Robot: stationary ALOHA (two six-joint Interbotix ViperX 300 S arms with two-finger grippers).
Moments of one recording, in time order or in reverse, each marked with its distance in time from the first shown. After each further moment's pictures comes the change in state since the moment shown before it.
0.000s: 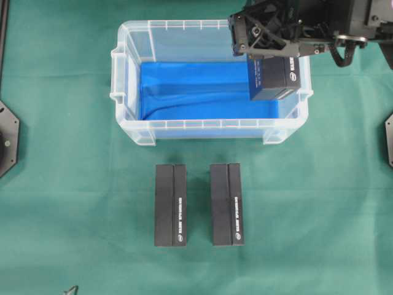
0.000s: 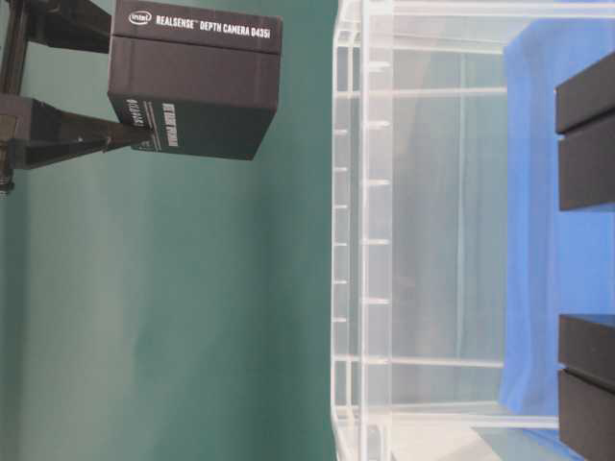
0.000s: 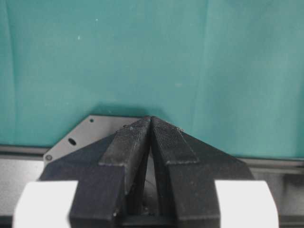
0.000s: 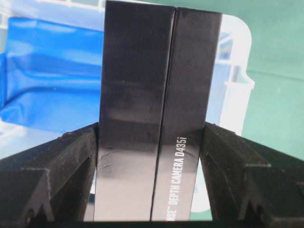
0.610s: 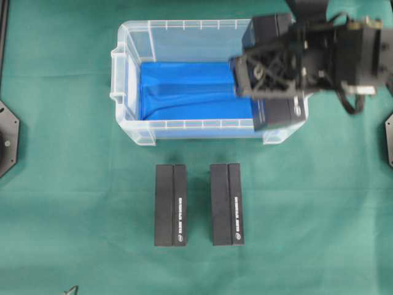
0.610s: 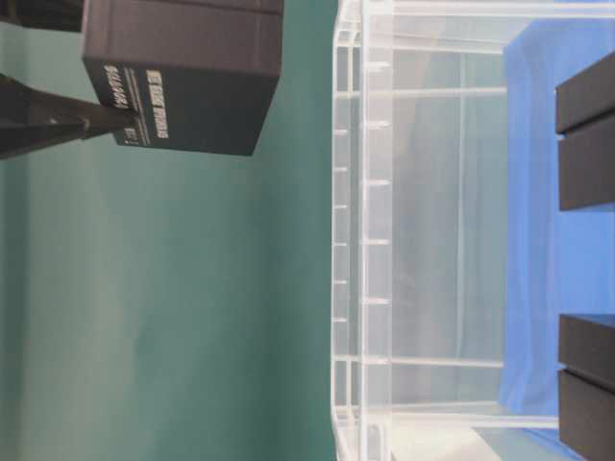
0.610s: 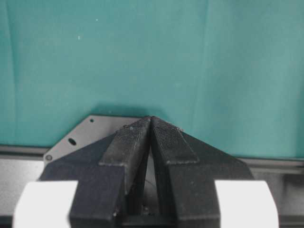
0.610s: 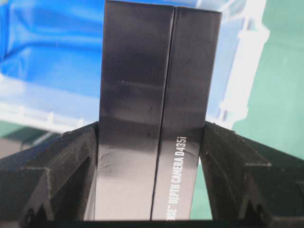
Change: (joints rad) left arm 0.000 0.000 0.000 0.000 0.000 0.000; right arm 0.160 0.000 -0.002 0.003 0.051 0.086
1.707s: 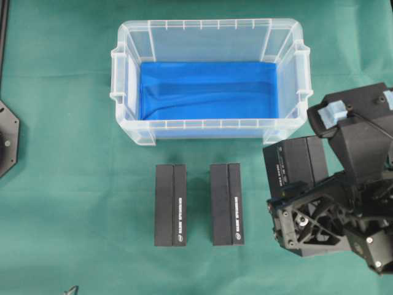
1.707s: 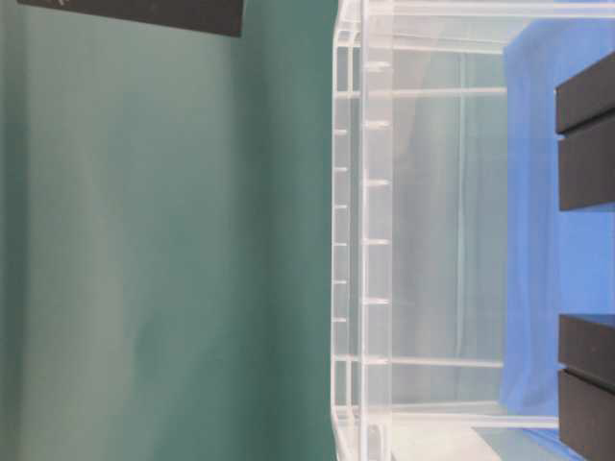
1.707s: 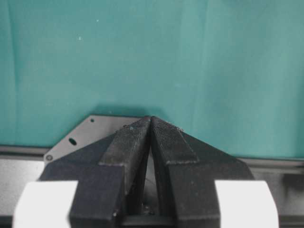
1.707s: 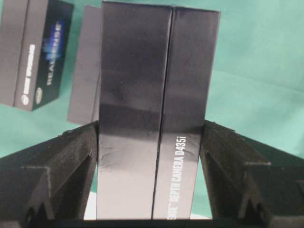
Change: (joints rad) left arm 0.000 -0.023 0.000 0.000 0.006 0.000; right arm 0.399 0.005 -0.017 0.037 0.098 0.385
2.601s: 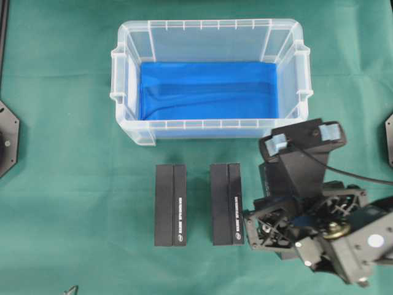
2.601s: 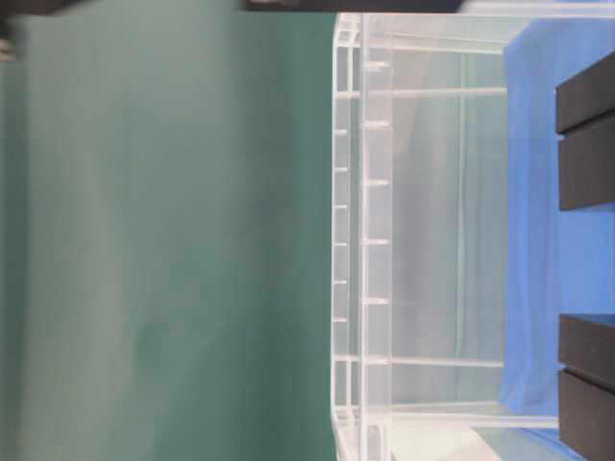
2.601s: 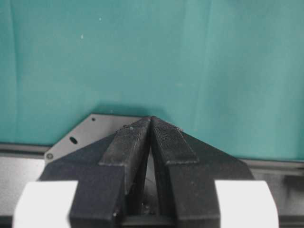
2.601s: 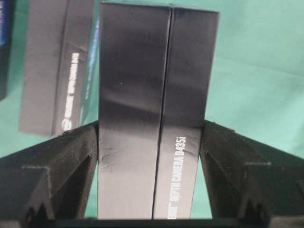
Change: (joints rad) left arm 0.014 0.003 0.003 0.000 -0.002 0.000; right arm -0.035 0.112 0.172 0.107 -0.149 0.052
